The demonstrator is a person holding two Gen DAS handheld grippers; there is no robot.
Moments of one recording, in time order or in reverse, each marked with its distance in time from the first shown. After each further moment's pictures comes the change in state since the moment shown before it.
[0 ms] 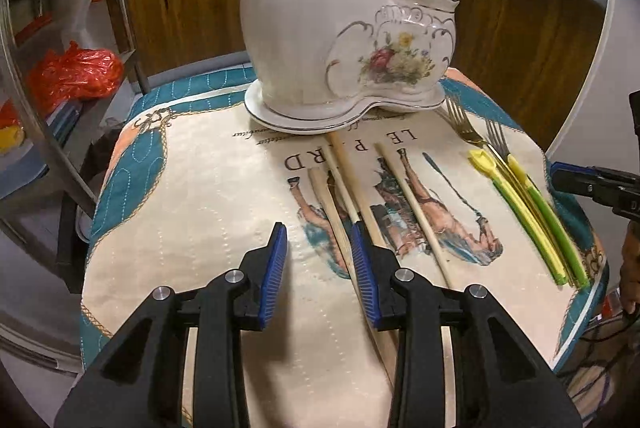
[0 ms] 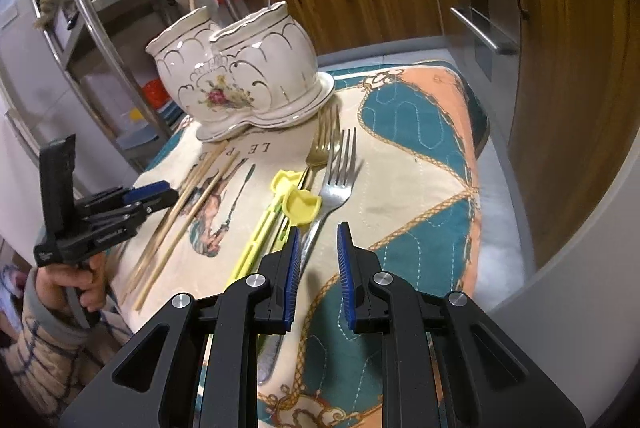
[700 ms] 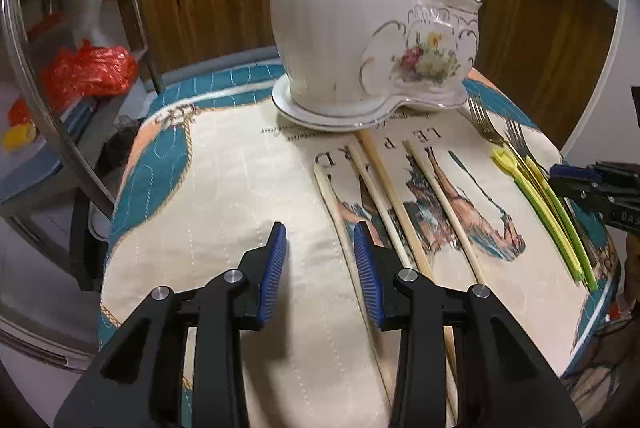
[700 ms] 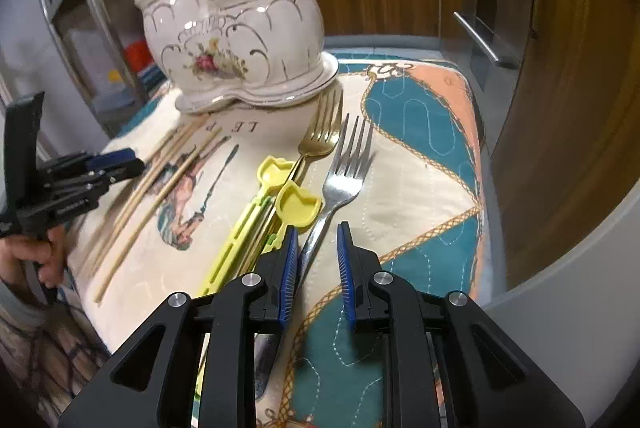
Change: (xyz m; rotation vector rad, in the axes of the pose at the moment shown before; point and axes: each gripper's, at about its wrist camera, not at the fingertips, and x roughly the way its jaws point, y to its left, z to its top) left arm 0.003 0.017 0.002 -0.005 0.015 0.037; right arm 0.026 0.017 0.006 -0.134 0.085 -0.124
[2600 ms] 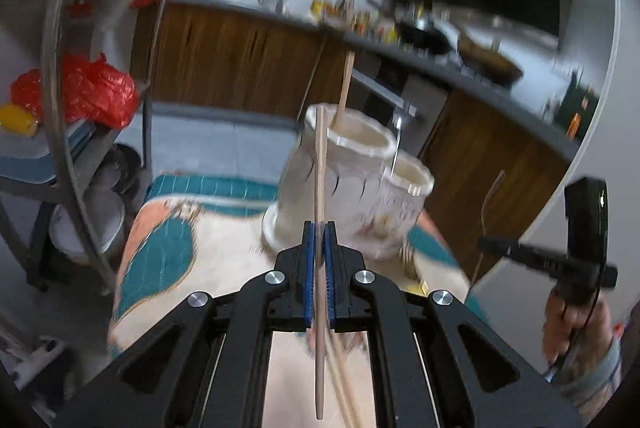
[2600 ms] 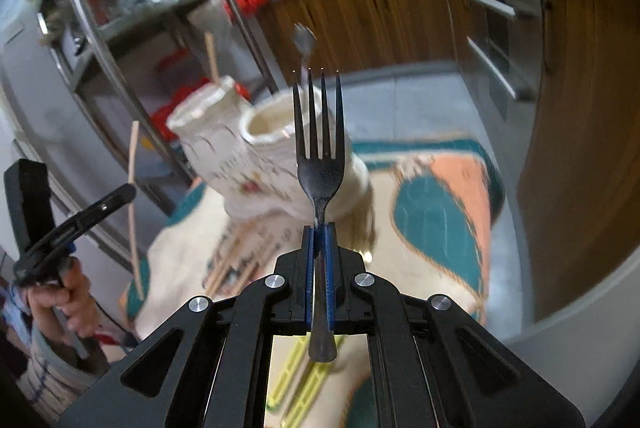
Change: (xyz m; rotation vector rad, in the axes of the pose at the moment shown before) left arm -0.078 0.038 0.046 -0.271 -0.334 -0.192; right arm -0.051 -0.004 0.075 0.087 -0.161 0.136
